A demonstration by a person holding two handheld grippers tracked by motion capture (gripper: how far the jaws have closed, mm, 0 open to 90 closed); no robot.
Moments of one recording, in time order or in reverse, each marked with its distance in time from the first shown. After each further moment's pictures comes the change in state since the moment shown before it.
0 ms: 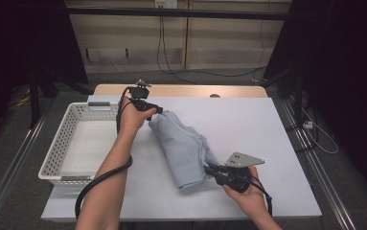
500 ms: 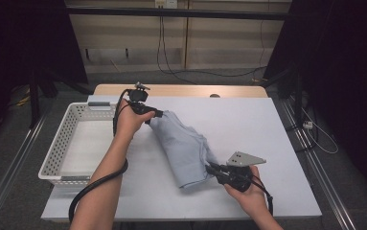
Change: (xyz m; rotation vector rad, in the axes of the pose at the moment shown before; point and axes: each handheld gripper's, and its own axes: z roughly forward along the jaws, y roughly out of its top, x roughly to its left) left arm -0.002 -0.009 -0.008 0.001 -0.037 0.021; right arm -0.005 -0.003 0.000 0.000 -0.007 0.015
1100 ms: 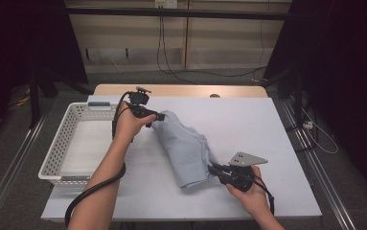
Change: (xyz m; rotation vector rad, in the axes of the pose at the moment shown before) left arm -0.007 -0.007 -0.005 0.001 -0.054 0.029; right arm -0.007 -0.007 0.000 0.011 -0.009 0.025
